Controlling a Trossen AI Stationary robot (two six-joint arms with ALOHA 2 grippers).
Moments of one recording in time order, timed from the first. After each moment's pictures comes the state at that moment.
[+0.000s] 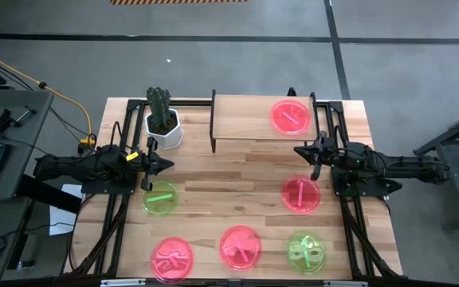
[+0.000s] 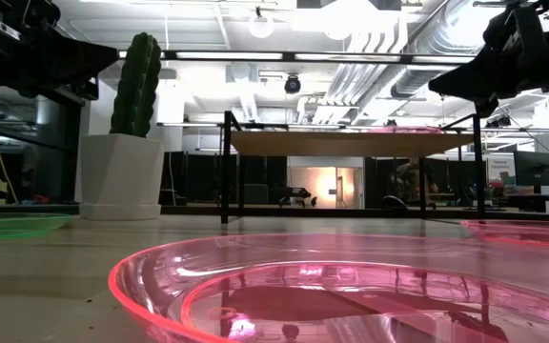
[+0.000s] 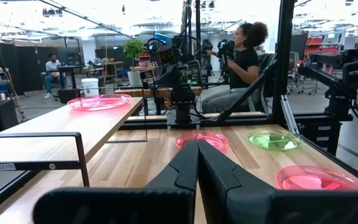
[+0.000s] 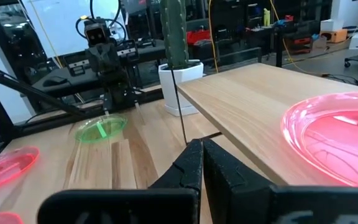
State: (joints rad) left arm -0.01 0.00 0.01 0.10 -0.01 0.05; right arm -0.06 0.21 0.14 0.01 0.24 0.18
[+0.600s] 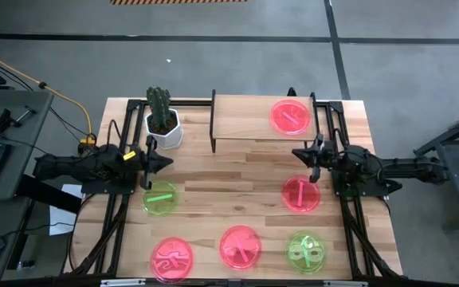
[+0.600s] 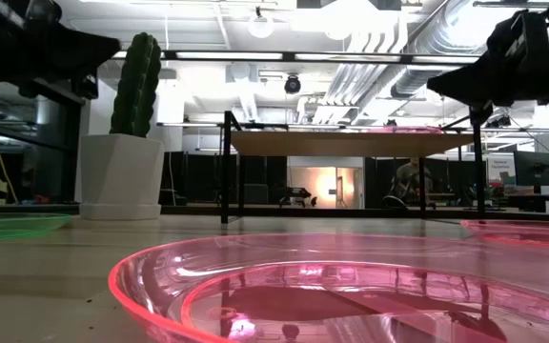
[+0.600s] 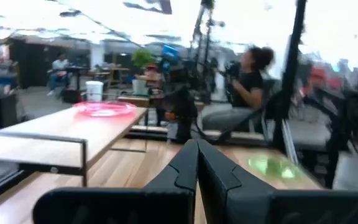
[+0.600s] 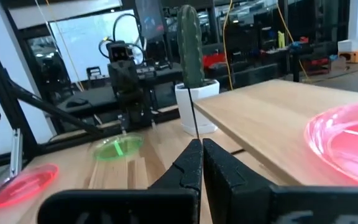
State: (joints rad) left arm -0.01 0.02 0.01 0.18 -0.06 -0.06; right arm -0.06 0.21 0.02 0.26 0.18 0.17
